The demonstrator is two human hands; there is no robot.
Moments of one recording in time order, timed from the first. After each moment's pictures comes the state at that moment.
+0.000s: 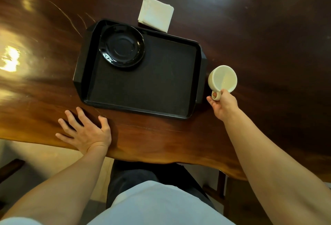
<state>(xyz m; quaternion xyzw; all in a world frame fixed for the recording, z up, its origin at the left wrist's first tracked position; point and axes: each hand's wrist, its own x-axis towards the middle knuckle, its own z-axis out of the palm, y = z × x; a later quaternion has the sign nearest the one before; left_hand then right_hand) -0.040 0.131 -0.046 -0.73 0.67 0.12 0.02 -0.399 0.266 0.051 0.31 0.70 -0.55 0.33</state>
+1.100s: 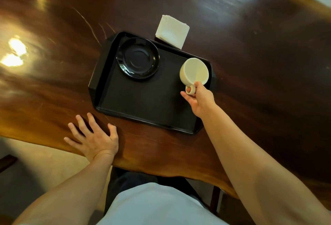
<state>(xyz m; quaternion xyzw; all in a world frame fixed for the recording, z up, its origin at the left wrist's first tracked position) -0.037 0.128 -0.044 -0.73 0.67 0.14 0.02 -0.348 0.145 0.071 0.24 0.70 -0.54 0.41</state>
